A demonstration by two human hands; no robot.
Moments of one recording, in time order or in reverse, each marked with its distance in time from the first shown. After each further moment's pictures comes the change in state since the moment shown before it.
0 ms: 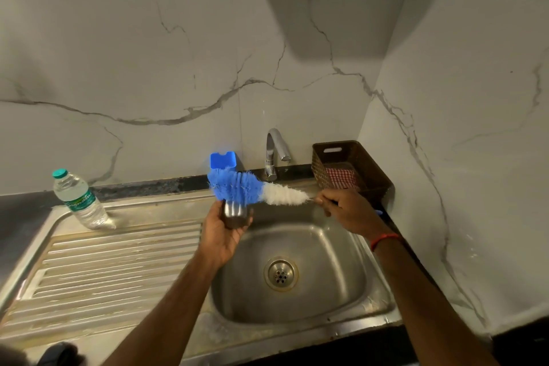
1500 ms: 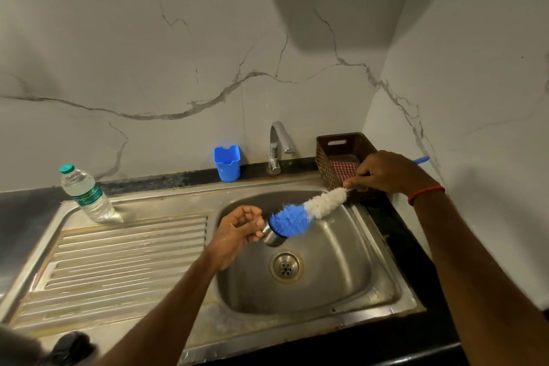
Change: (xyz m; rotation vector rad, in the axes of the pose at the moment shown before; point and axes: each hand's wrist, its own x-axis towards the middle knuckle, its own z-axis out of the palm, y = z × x) left_hand 0.001 -0.013 -0.031 0.682 -0.311 0.105; right_hand 0.025 0.014 -0.091 -0.461 -0.209 0.024
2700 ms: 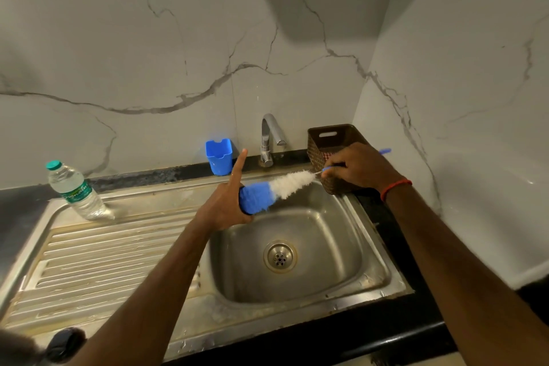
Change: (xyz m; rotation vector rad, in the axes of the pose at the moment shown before) left_hand 0.024 0.057 0.001 0.991 -0.174 0.345; right_hand 0.004 -0.033 0.018 0.049 0.191 -0.147
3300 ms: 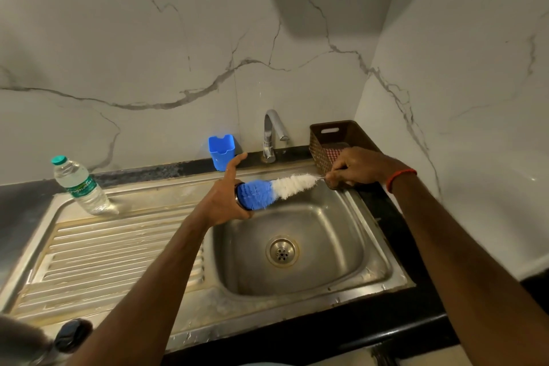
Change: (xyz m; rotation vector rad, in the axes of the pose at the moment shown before) left_hand -0.005 -0.014 -0.006 -0.139 -0.022 -0.082; right_hand -0.001 -0.020 -0.015 0.159 -0.369 0.157
